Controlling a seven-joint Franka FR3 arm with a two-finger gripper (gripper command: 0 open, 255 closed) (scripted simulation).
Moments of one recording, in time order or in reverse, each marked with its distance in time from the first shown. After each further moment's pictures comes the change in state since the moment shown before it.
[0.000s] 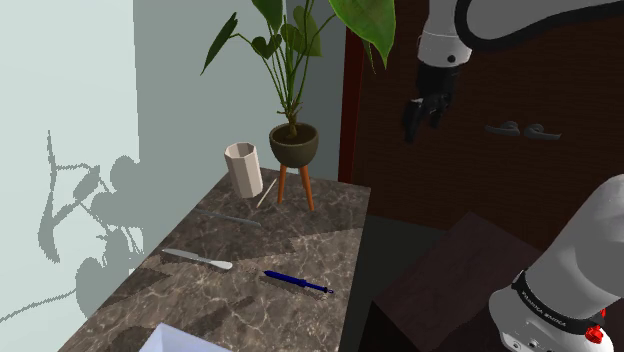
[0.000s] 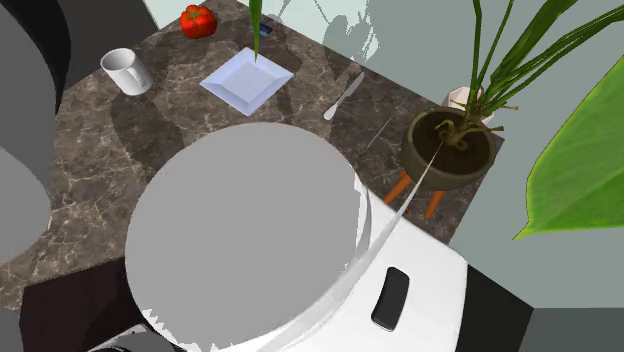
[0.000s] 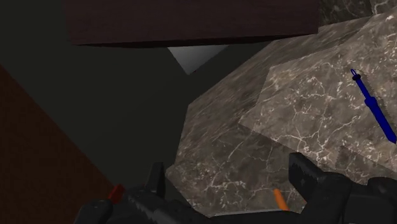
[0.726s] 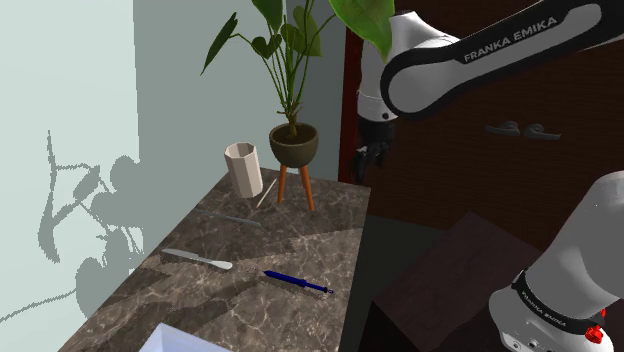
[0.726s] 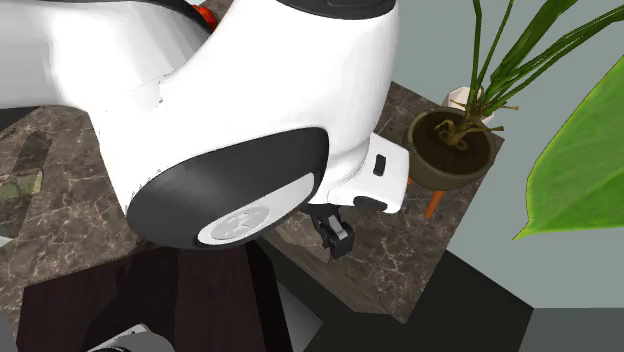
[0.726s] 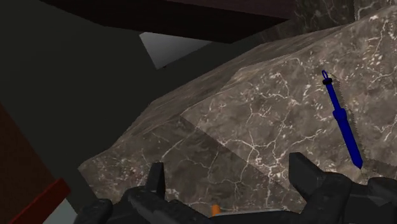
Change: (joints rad) arm 0.104 0.323 0.084 0.004 0.076 0.293 -0.016
